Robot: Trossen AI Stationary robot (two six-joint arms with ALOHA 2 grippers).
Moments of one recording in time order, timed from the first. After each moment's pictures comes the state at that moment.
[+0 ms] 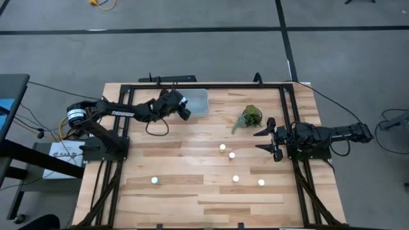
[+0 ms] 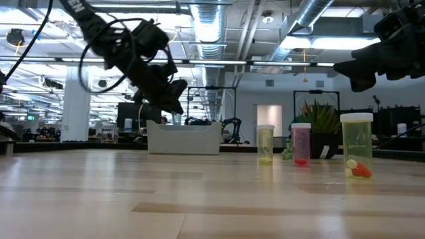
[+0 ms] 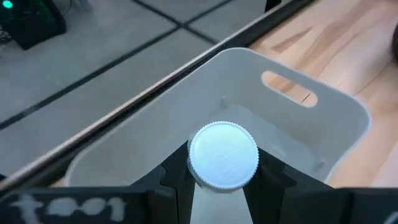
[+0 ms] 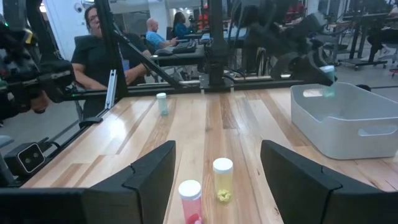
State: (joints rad) left arm 0.41 1.51 0.71 0.25 -0.38 -0.16; right arm 0.11 0.08 0.01 0.01 0.03 0.05
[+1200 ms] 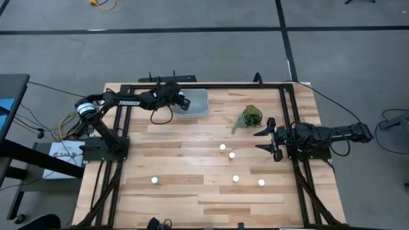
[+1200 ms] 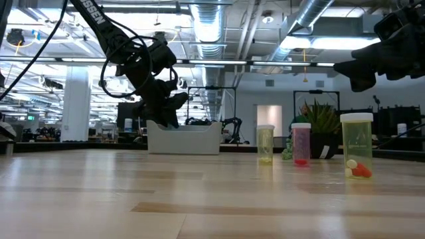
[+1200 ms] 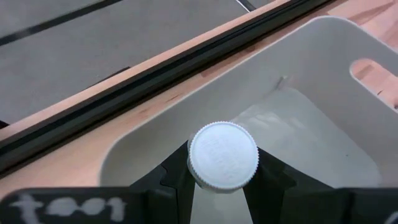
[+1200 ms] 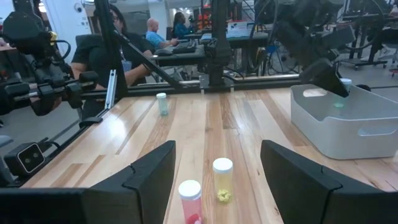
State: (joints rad) left arm 0.59 1.64 0.84 0.06 -0.23 -0.30; right arm 0.11 0.08 0.01 0.01 0.03 0.04
